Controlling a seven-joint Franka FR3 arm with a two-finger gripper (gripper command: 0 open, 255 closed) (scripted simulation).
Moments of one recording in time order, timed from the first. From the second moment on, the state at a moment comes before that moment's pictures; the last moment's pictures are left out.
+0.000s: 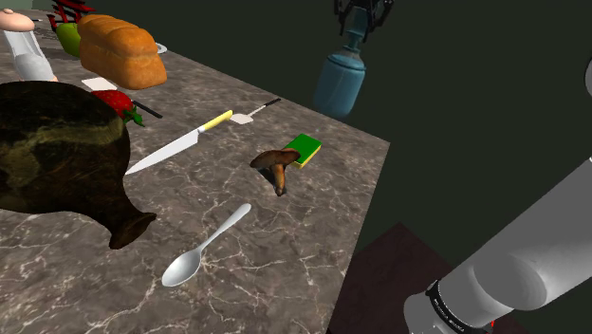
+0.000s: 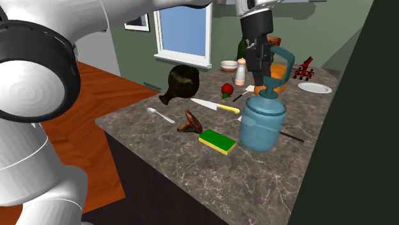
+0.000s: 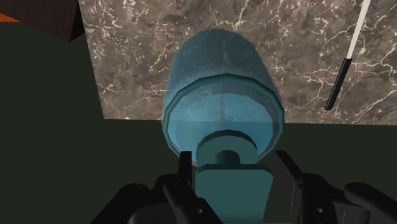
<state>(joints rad) -0.13 0.01 0.27 -1.35 -0.29 1.45 1.20</state>
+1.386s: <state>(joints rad) 0.04 -0.28 0.52 -1.58 -0.17 1.31 1.60</state>
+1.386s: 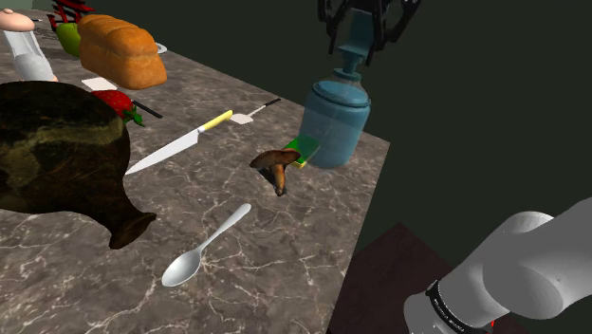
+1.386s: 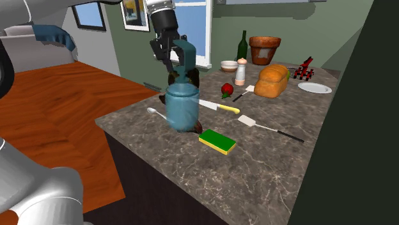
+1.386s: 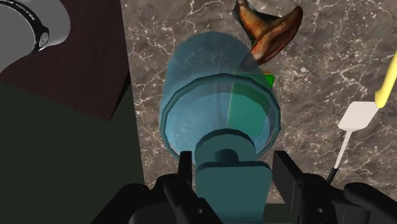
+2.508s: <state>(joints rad) 0.17 -0.11 0.92 -1.37 -0.17 1.13 2.12</state>
